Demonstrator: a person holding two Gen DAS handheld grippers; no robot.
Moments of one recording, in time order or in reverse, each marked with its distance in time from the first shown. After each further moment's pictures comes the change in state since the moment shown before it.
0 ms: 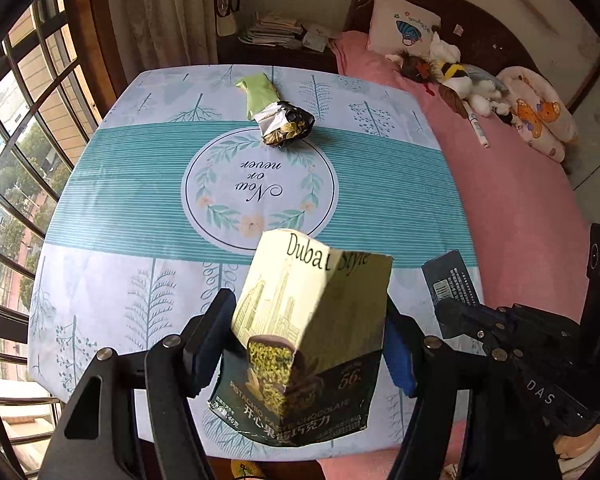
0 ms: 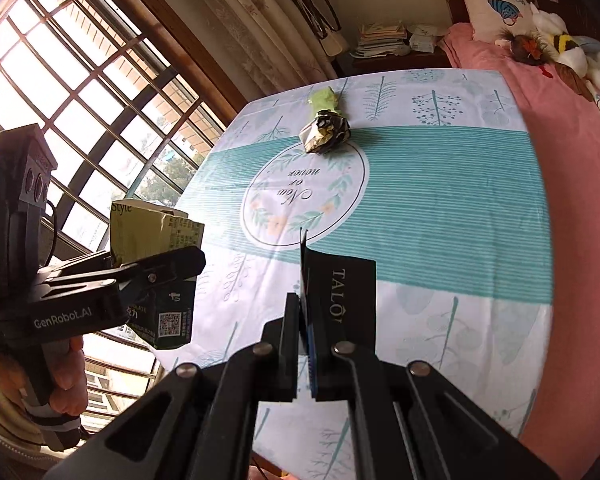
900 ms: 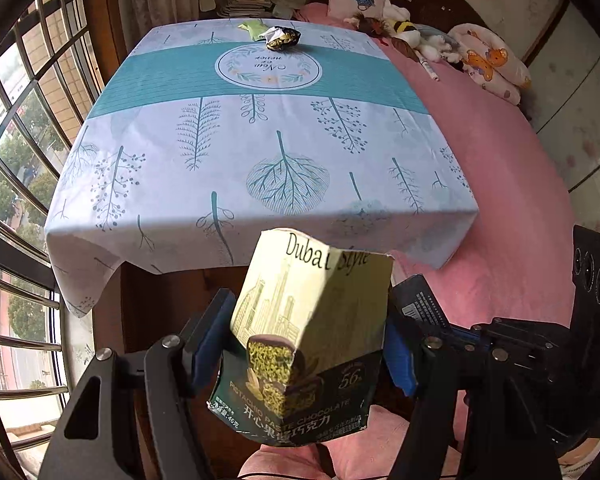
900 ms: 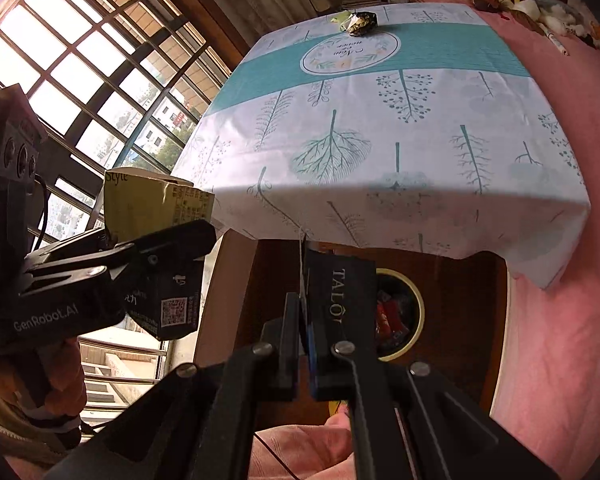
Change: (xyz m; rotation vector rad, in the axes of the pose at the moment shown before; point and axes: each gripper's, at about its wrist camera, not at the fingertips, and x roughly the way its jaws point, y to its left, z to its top) left arm -0.101 0.072 -0.234 0.119 0.074 -0.093; right arm -0.028 0.159 -0.245 0.109 0.094 -0.105
